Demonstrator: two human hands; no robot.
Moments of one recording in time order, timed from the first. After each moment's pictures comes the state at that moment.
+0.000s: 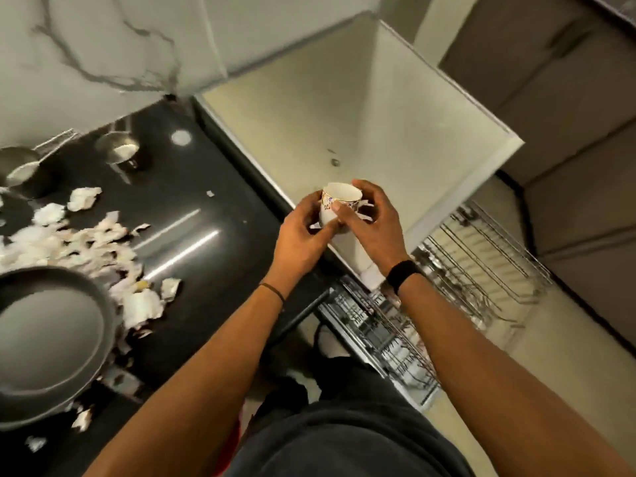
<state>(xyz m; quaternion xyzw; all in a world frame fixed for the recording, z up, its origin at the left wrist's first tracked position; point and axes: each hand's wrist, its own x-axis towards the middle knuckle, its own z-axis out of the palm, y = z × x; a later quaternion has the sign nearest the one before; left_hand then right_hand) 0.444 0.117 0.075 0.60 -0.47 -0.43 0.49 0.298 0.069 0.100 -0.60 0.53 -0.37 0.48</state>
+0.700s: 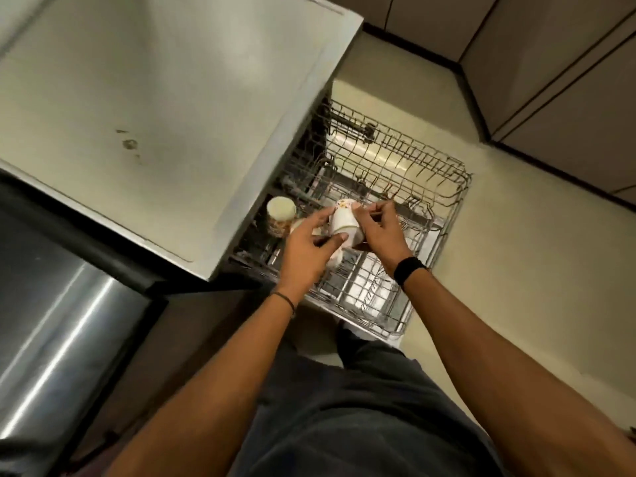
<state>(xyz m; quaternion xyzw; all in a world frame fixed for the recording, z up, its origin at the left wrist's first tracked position) 0.132 0.105 -0.005 0.59 -0.53 -0.53 0.31 -0.032 0.094 -0.006 -0.30 0.67 -0.36 0.58</state>
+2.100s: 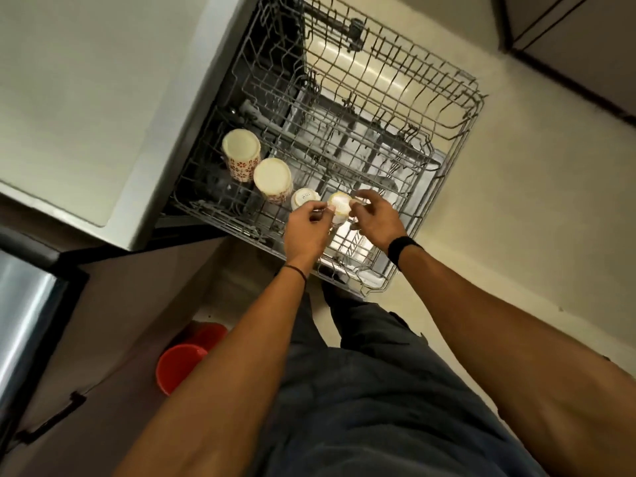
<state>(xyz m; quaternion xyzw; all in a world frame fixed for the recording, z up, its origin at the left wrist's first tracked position) 0.068 0.137 -0.124 0.72 -0.38 -0.55 0.20 -0.085 0.132 -0.130 -0.36 0.74 -0.14 0.55</state>
